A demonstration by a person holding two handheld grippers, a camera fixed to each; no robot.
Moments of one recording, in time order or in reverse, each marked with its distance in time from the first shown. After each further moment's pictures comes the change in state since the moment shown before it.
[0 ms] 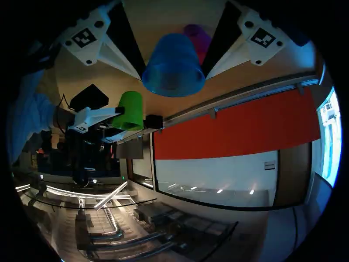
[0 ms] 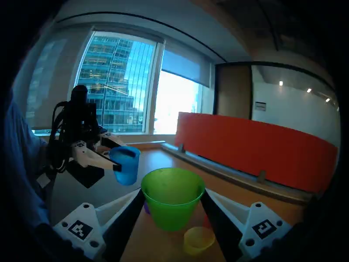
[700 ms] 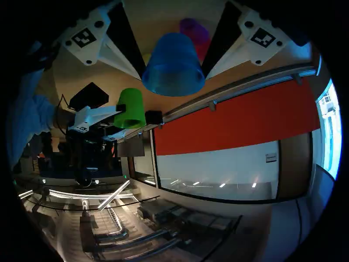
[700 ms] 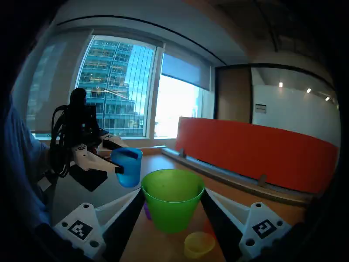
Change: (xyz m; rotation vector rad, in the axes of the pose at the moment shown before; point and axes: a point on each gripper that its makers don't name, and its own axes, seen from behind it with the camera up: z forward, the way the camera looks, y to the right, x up) left arm 0.020 -0.002 0.002 0.006 0.031 0.050; right arm 0.015 0.000 0.002 0.006 0.026 0.009
